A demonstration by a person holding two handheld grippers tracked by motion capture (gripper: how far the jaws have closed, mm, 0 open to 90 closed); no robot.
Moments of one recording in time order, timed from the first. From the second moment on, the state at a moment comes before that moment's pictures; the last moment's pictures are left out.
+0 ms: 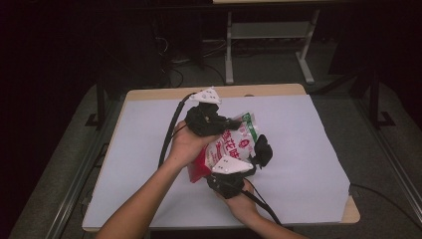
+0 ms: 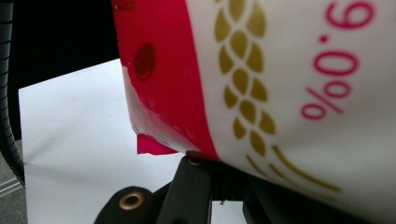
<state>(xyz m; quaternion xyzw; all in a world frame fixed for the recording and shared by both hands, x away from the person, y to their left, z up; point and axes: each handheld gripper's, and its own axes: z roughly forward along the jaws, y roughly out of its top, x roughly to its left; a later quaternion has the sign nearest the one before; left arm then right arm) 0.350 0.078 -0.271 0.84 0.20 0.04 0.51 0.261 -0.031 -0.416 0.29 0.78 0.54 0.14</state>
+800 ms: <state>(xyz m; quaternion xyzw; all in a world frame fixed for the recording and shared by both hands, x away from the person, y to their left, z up) 0.351 0.073 -0.271 0.85 0.20 0.04 0.49 0.260 -0.031 -0.415 0.29 0.78 0.54 0.14</state>
